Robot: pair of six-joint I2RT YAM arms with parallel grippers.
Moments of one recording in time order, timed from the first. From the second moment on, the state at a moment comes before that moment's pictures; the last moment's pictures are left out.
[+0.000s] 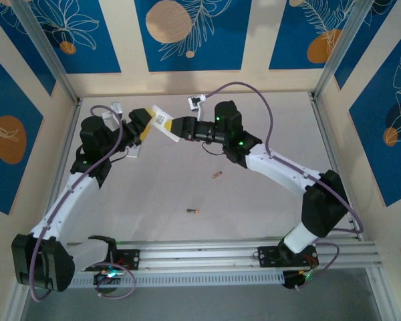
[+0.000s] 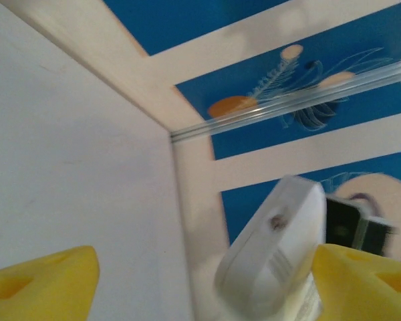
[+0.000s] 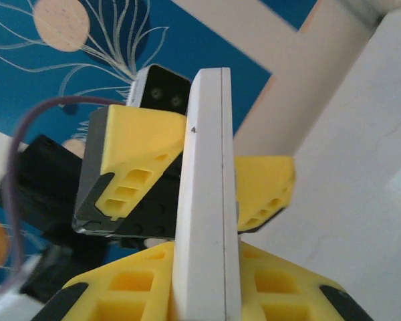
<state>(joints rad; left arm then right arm) -0.17 1.14 0.88 0.17 0.62 -1.17 0.69 1.61 1.27 0.27 -0.63 0.97</state>
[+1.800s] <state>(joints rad) -0.05 1.13 0.72 0.39 0.51 -1.26 0.69 1.58 1.04 0.29 -0.70 1.15</state>
